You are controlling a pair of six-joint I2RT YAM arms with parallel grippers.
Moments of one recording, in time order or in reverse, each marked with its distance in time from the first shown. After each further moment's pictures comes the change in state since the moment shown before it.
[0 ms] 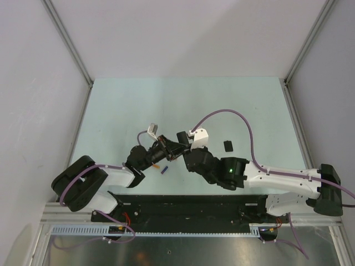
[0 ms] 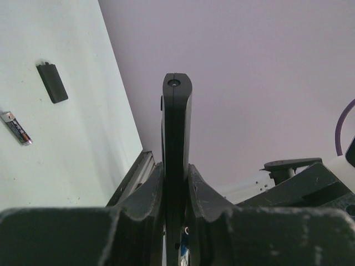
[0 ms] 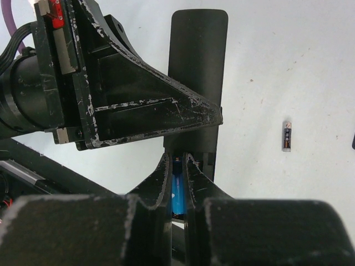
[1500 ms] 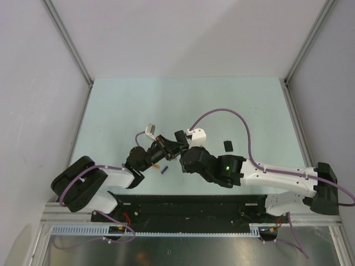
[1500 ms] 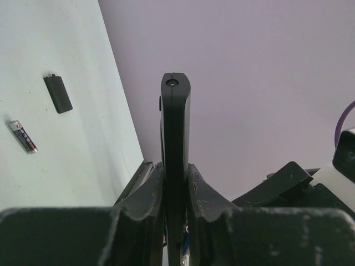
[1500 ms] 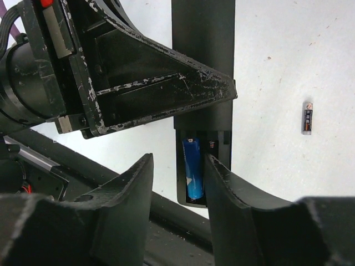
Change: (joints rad) left arm -0.004 -0.008 -0.019 0.015 -0.056 0.003; right arm -0.018 0.043 0.049 -0.075 -0.081 0.090
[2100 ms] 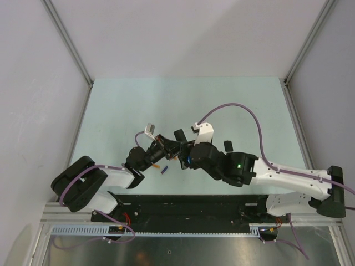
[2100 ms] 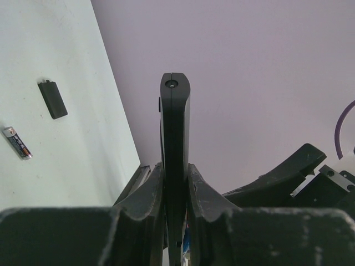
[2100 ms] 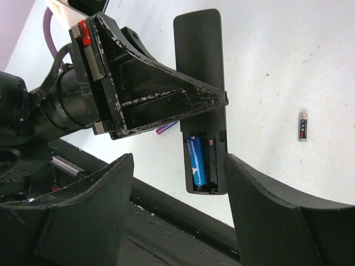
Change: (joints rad) left arm 0.000 0.001 0.000 0.024 -0.014 -0.001; right arm 0.000 -0.063 0.068 -0.055 0.010 0.006
